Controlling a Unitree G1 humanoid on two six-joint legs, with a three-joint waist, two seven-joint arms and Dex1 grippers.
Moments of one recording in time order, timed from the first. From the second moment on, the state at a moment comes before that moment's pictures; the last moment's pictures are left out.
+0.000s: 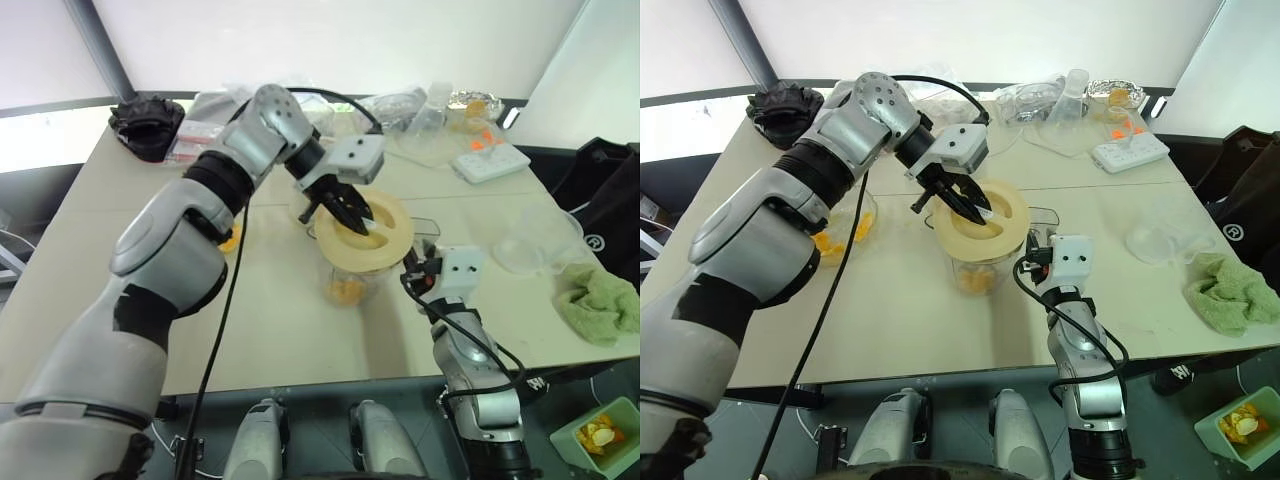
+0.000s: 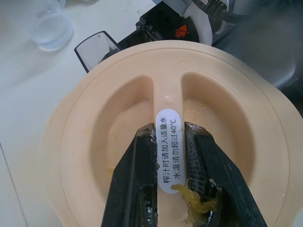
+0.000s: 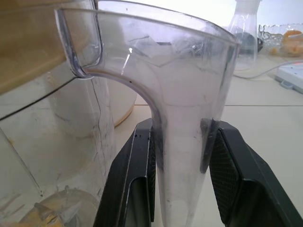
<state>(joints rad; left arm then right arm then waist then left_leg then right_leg) -1.53 0.32 -0.82 1.04 -0.37 -0.12 -1.61 0.00 -0.07 -0.01 -0.33 0.12 0.24 0.05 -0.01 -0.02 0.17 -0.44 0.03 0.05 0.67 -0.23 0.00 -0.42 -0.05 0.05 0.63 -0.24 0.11</state>
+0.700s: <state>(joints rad) -1.47 0.26 -0.61 0.86 -0.12 0.33 -1.54 0.00 -0.02 -0.05 -0.28 0.14 0.18 0.10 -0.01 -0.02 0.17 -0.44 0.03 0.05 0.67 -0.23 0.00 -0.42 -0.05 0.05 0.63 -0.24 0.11</state>
